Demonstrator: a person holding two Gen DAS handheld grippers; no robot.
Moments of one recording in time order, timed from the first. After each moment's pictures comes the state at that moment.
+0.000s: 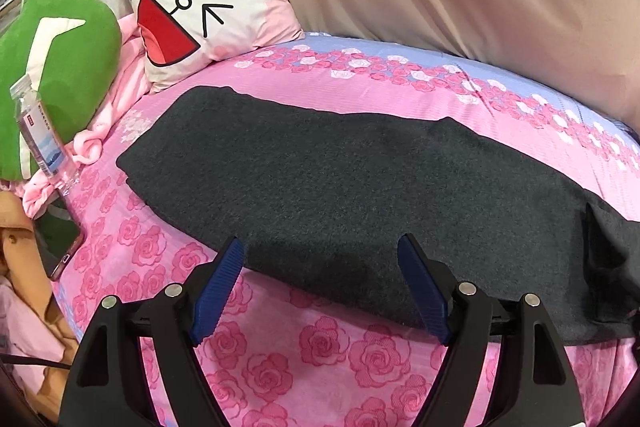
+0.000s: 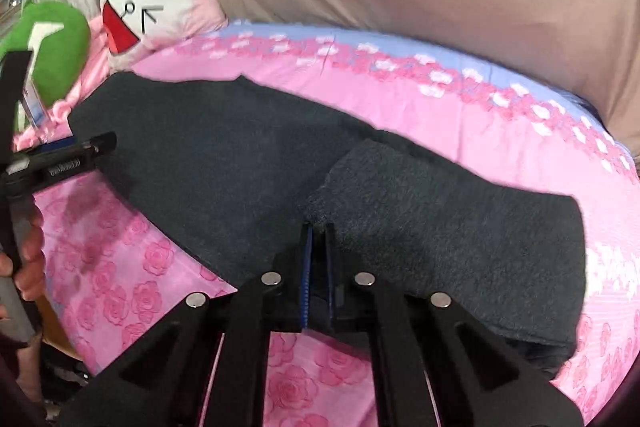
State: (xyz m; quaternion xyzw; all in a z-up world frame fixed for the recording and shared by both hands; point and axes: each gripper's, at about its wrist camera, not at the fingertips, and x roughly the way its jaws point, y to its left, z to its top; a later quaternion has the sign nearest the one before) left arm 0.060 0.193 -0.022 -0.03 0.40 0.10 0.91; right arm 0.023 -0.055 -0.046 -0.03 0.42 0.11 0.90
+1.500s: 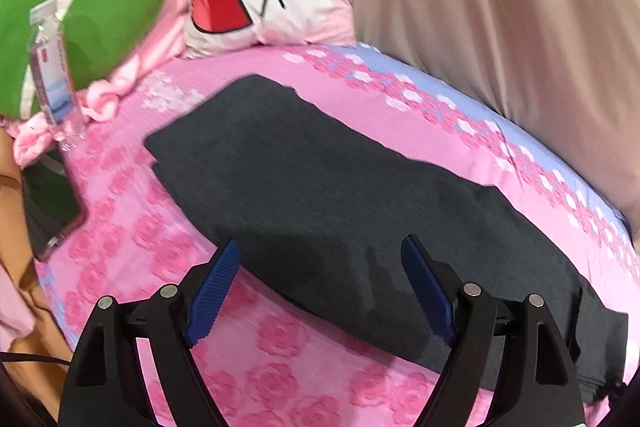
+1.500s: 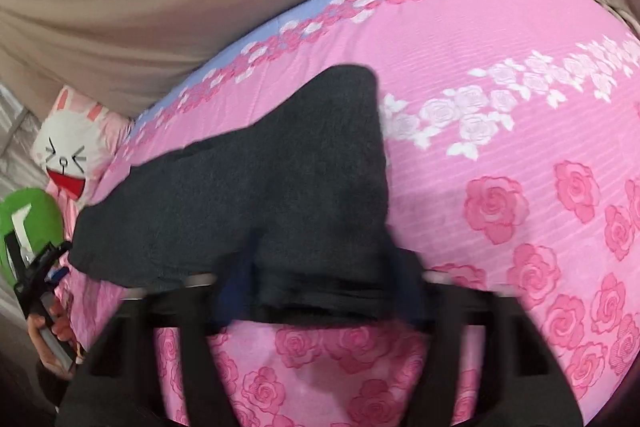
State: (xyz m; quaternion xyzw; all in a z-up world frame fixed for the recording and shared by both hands) left arm 0.070 0.264 -0.013 -0.15 0.39 0.12 0.90; right arm -0.013 -0.246 -0.063 0.24 0.40 0.00 0.88
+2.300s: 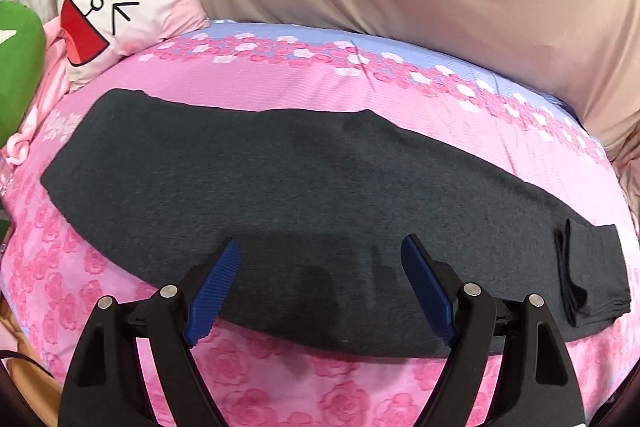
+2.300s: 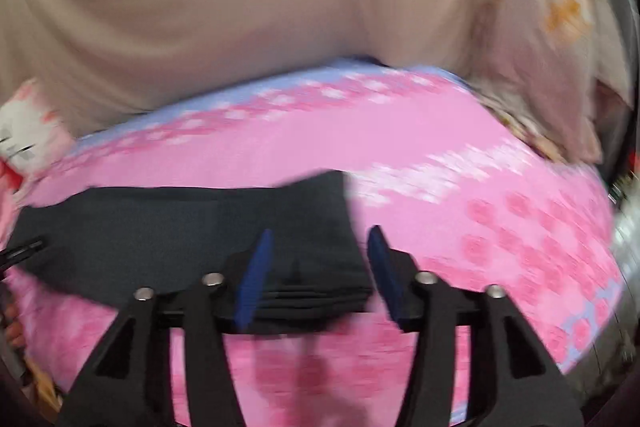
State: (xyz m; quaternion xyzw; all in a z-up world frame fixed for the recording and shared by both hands) left arm 0.058 0.097 -0.018 -0.05 0.43 -0.02 0.90; right arm -0.090 -0.258 0.010 0.09 0.32 -0.06 0.94
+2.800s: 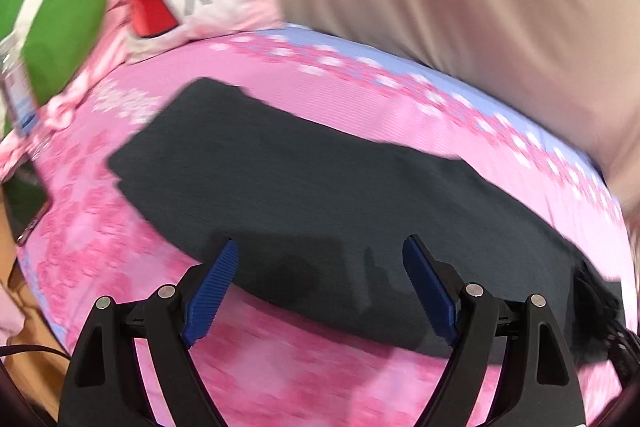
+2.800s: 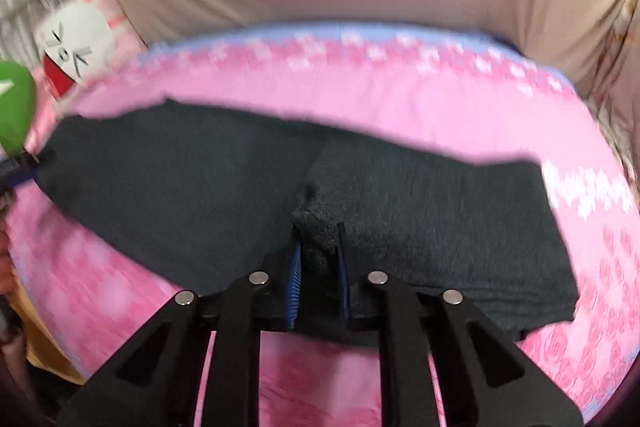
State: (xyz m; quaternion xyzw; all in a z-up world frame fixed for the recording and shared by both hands) left arm 0.053 0.206 -0.003 -0.12 0.41 0.07 0.90; right arm -0.021 -0.166 -0.004 0.05 0.38 0.03 0.93
